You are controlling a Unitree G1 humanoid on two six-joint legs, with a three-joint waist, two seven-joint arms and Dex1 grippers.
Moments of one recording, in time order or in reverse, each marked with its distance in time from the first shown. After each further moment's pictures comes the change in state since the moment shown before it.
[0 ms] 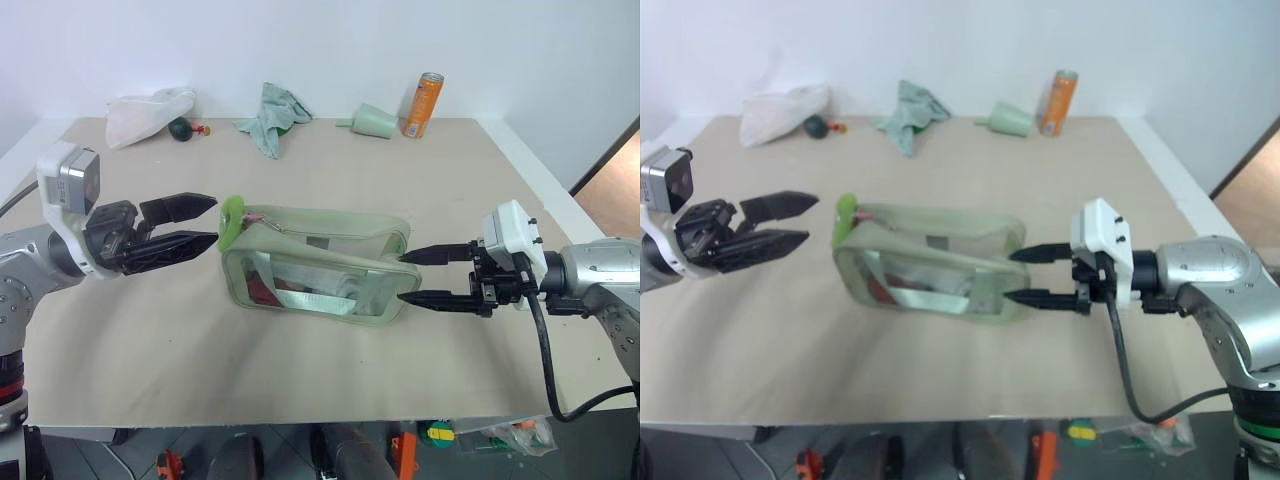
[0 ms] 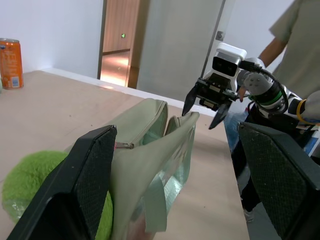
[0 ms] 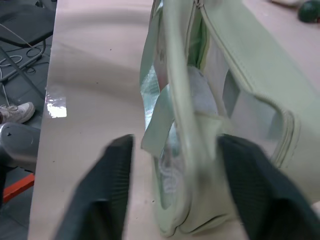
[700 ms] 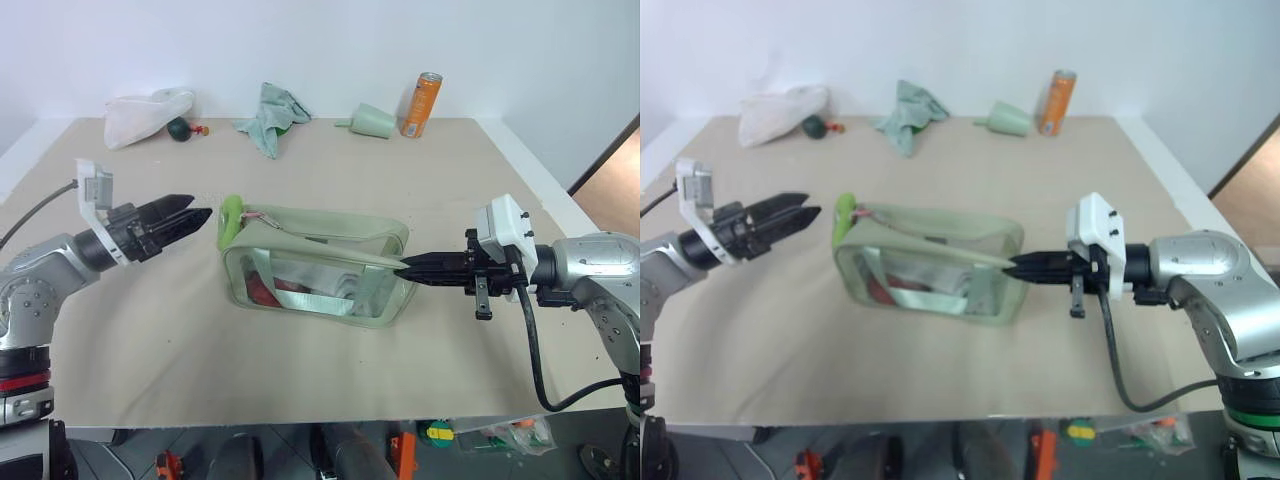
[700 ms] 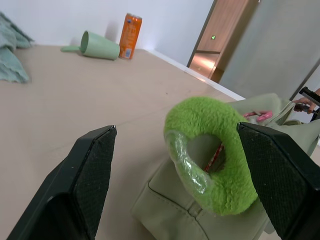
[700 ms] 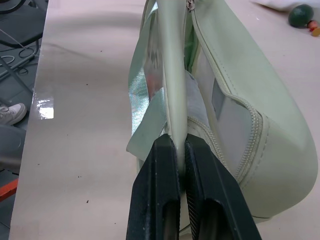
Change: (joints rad) left arm -0.040 -0.094 -0.042 0.217 0.178 -0.030 0.246; right arm -0.040 0.022 0.036 0.042 -0.030 -0.026 -0.010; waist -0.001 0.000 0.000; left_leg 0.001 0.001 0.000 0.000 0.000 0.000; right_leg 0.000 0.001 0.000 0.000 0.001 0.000
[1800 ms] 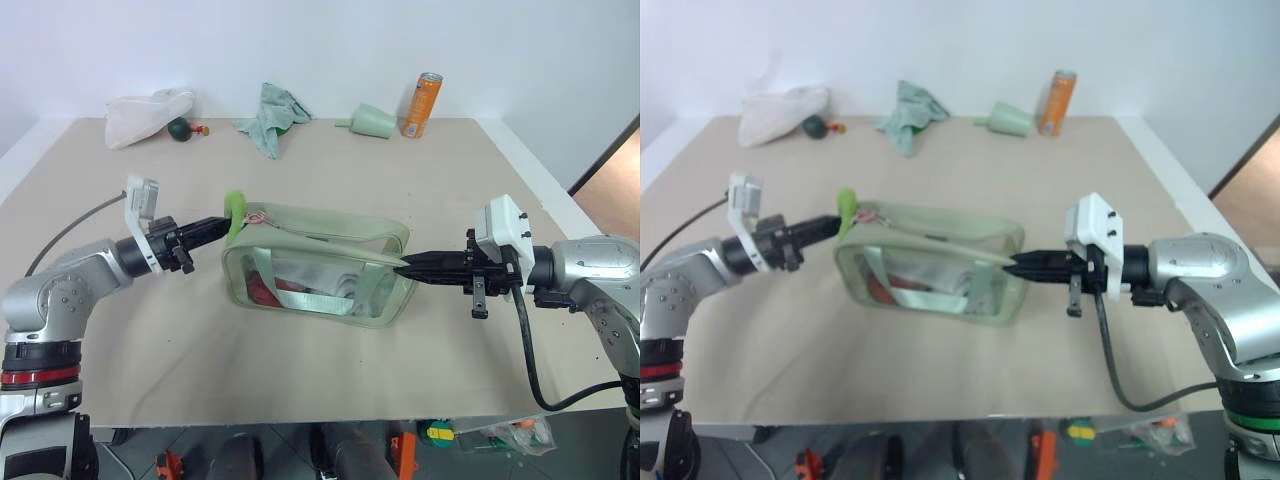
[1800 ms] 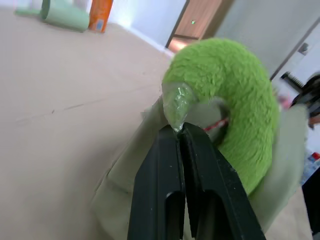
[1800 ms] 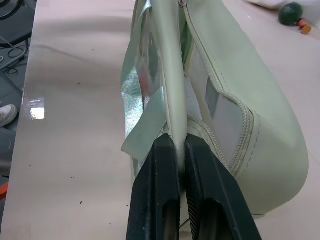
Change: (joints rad) left arm -0.087 -0.086 -0.063 -0.015 0.010 0.072 0.005; right arm 0.013 0.001 0.000 -0.009 -0.007 -0.007 -0.037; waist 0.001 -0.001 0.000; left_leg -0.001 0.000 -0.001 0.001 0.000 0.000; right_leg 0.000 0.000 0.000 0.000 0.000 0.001
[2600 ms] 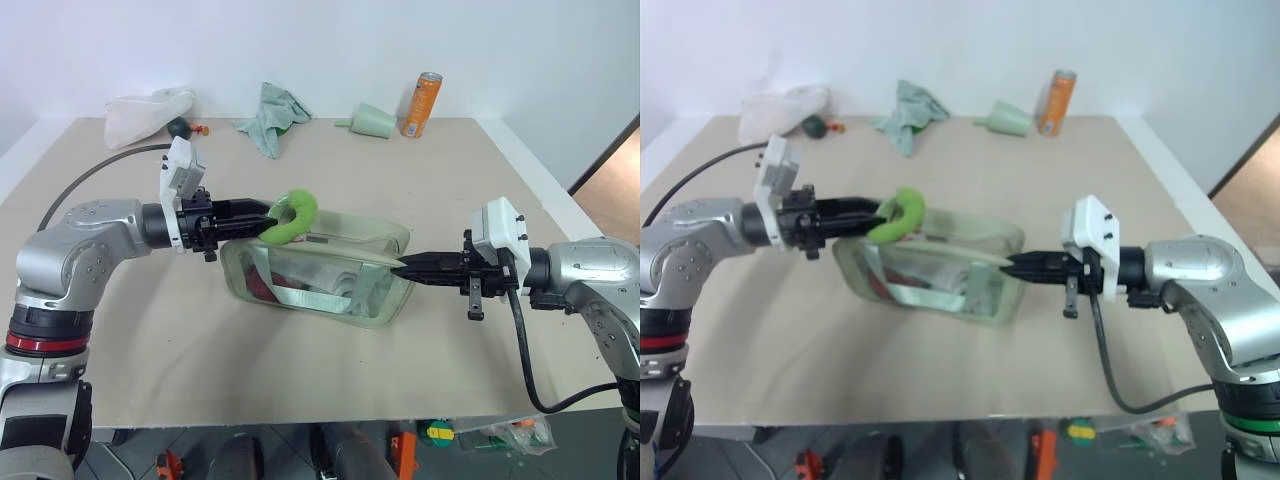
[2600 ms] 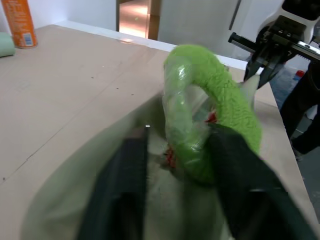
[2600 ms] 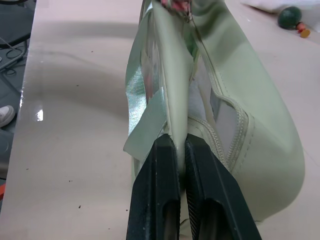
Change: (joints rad) left arm -0.144 0.064 -0.206 -0.090 0.150 -0.064 -0.154; right arm 0.009 0.012 0.004 -0.015 -0.001 -0.003 -0.021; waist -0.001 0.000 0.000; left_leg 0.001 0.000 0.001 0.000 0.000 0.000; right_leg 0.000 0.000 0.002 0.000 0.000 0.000
